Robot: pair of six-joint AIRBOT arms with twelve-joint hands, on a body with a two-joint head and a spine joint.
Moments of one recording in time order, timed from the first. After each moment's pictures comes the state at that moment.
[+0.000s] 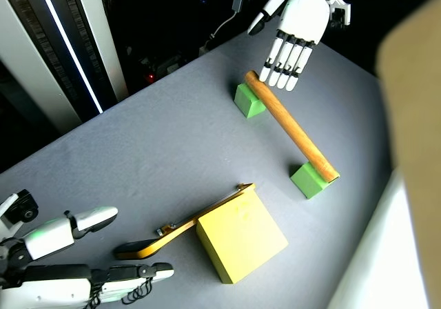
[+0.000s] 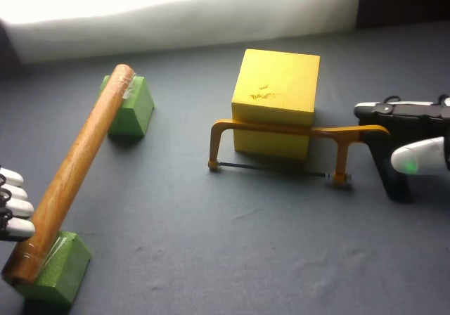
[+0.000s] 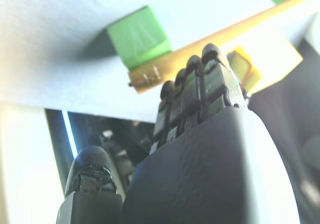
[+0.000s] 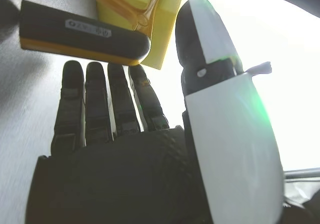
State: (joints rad) left arm 0.95 -0.59 1.30 1.15 -1.10 0.03; right arm -0.81 -1.09 1.49 -0.57 0.77 0.96
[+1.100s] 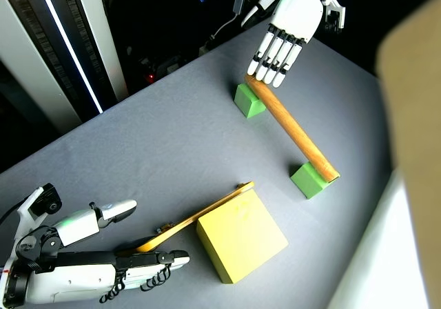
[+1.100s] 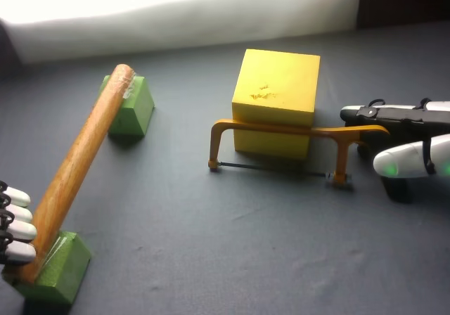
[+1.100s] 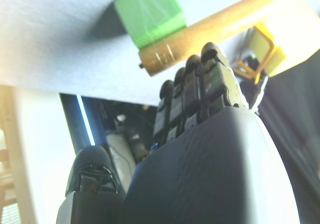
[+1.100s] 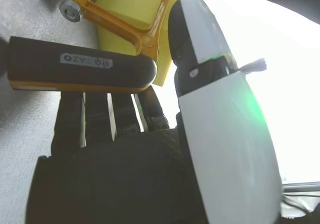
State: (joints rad) left arm 0.94 -0.61 1.32 1.22 -1.17 0.02; right arm -0.79 -1.13 1.50 -0.57 0.72 0.93
